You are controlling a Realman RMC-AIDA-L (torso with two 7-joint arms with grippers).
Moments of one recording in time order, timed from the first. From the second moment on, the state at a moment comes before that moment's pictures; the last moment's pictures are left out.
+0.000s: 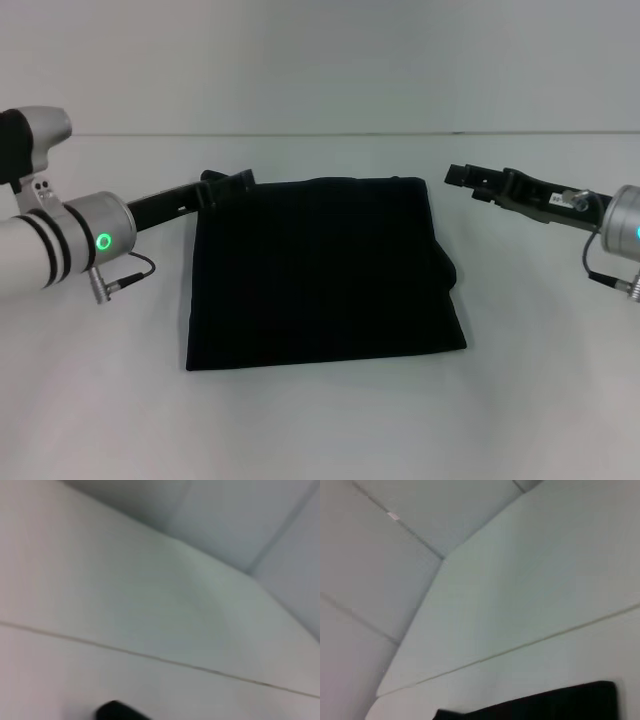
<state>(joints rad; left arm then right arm) -0.70 -2.14 0.67 0.47 1.88 0.80 -1.87 0.70 2.05 -0.73 -0.41 -1.82 -1.00 2.01</state>
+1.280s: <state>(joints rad) -0.84 -2.15 0.68 0.32 1.88 0.44 -1.90 0.72 2.02 -0.72 -0.41 -1.82 -1.11 1.88</state>
